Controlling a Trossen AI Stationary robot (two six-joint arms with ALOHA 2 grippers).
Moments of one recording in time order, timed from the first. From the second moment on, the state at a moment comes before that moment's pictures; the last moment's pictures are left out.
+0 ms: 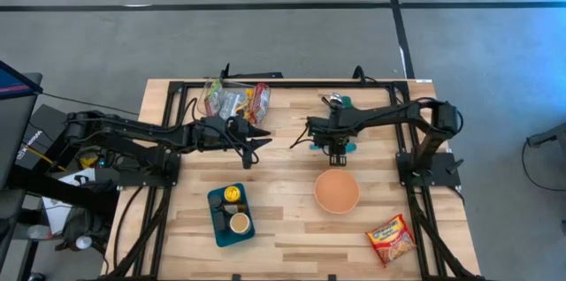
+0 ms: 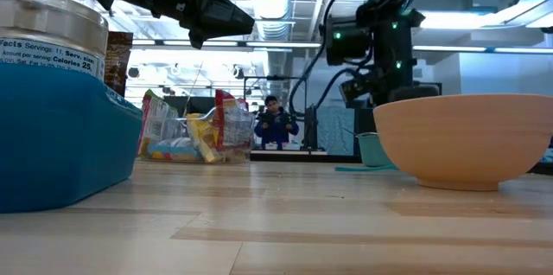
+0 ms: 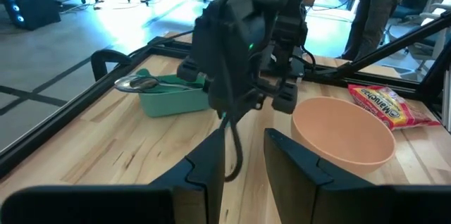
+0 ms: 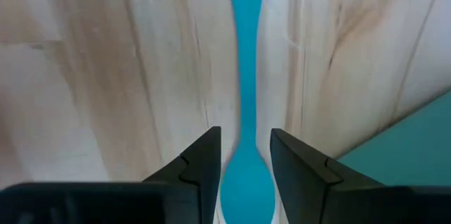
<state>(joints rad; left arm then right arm) 0.05 1.21 0.61 0.38 -0.16 -0.11 -0.20 1.76 1.10 -0.90 0.11 -0.16</state>
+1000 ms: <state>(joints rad) 0.05 1.21 0.61 0.38 -0.16 -0.11 -0.24 1.79 1.06 -0.84 0.07 -0.17</state>
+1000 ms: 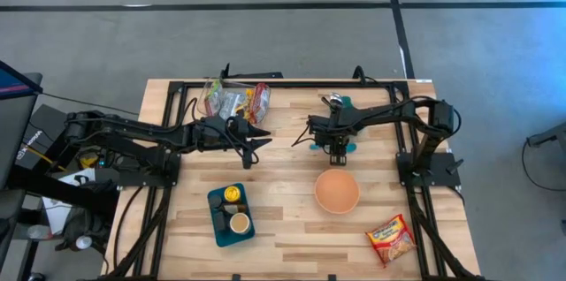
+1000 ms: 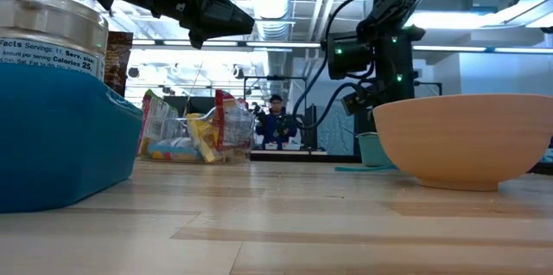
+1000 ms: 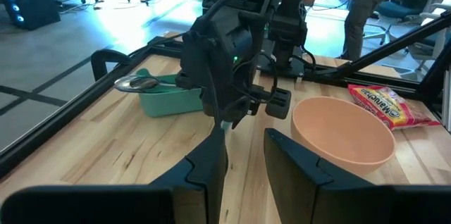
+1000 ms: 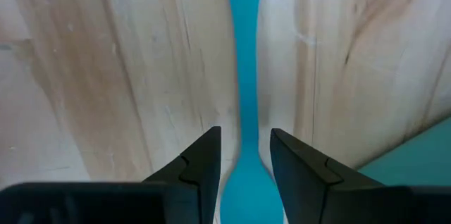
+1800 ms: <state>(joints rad) 0.05 1.21 0.61 0.38 -0.16 -0.11 -0.24 1.83 1.06 -0.83 0.07 -0.16</state>
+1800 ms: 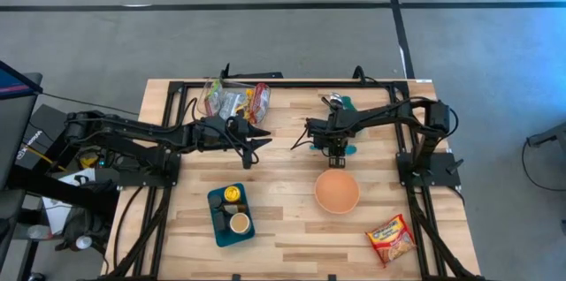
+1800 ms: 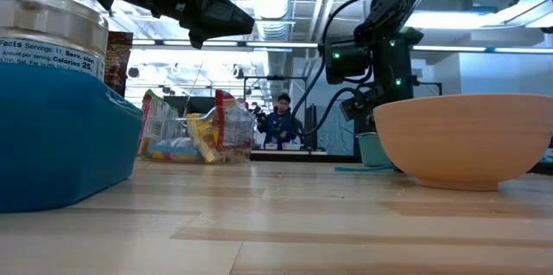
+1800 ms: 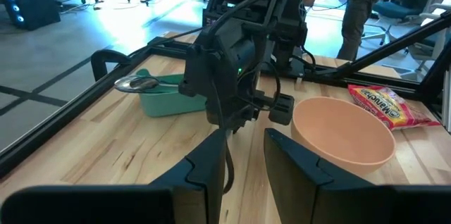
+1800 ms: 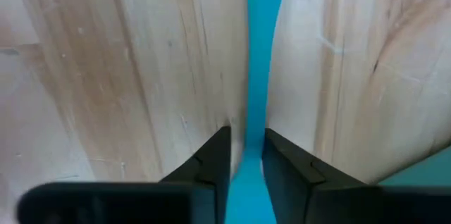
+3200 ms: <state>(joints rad) 0.05 1.21 0.61 0.38 -0.16 -0.11 -0.24 1.83 1.30 -0.93 0.13 -0.16</state>
